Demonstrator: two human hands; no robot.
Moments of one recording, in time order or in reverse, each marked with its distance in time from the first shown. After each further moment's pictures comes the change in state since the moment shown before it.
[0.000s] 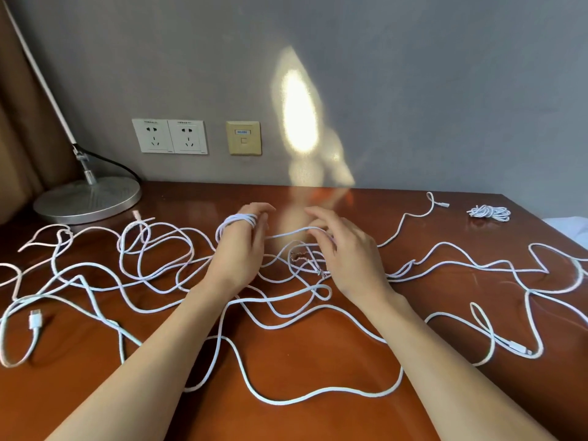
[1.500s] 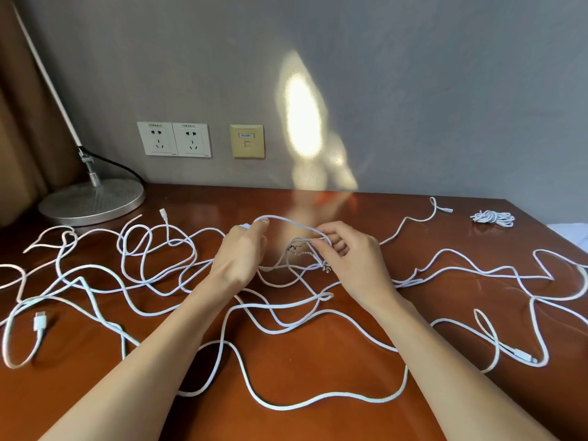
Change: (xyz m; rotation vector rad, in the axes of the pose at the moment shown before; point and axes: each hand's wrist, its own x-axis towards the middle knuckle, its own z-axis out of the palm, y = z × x) left_hand 0.001 0.018 -0.010 -0.266 -0.197 -0.461; right_hand -0.002 0.012 0.004 0.309 -0.086 0.293
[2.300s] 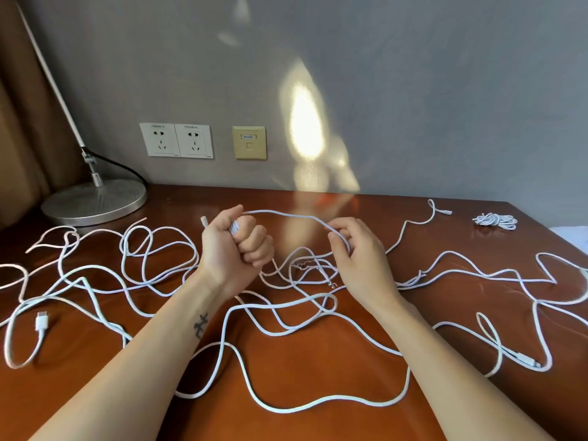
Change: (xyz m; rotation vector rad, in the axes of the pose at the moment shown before) left_hand -0.001 0.003 -0.010 -1.130 -0.280 -0.083; right_hand 0.000 0.005 -0.004 -0.102 0.057 -0.003
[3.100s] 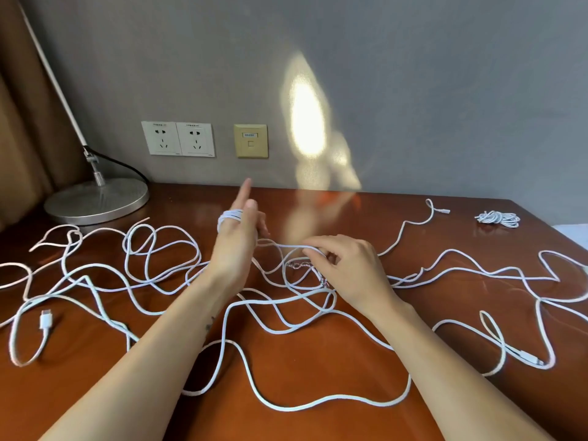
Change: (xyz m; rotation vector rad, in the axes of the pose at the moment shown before) left_hand 0.015 -0.007 -0.001 0.715 0.297 0.380; right_hand -0.006 -0.015 0.005 -0.099 -0.089 -0.214
